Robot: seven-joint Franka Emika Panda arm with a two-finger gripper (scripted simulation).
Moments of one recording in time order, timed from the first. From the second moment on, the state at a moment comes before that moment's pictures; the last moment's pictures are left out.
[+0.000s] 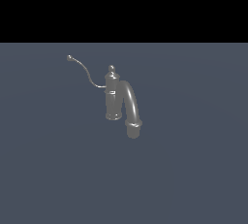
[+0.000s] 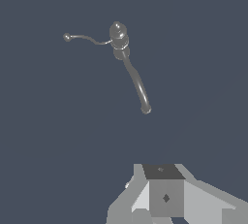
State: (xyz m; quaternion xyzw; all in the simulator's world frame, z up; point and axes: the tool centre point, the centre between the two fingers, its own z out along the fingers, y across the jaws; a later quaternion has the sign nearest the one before) arm -0.216 0.018 0.483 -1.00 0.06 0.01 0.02
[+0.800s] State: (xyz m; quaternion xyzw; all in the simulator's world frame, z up) arm -0.125 0.049 0.446 -0.97 0.22 0.01 0.03
